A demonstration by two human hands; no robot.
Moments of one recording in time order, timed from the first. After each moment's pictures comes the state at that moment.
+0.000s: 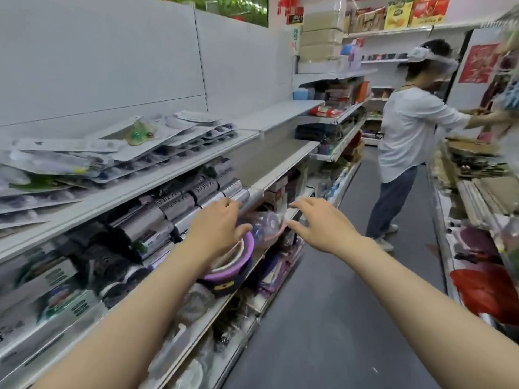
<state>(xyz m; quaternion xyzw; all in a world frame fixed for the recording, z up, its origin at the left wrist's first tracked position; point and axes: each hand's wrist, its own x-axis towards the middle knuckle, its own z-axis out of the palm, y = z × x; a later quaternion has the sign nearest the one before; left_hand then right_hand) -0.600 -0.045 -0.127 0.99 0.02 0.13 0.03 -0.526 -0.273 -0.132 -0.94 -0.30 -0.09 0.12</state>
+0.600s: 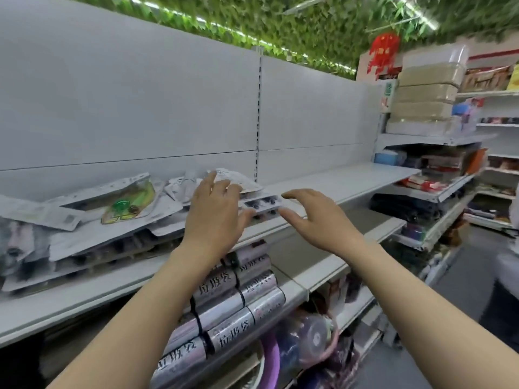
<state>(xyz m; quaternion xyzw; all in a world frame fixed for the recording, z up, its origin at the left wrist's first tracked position) -0.331 0.073 -0.045 0.91 0.20 0.35 -0.05 -0.189 -0.092 -0.042 -0.82 -0.49 -0.16 0.24</state>
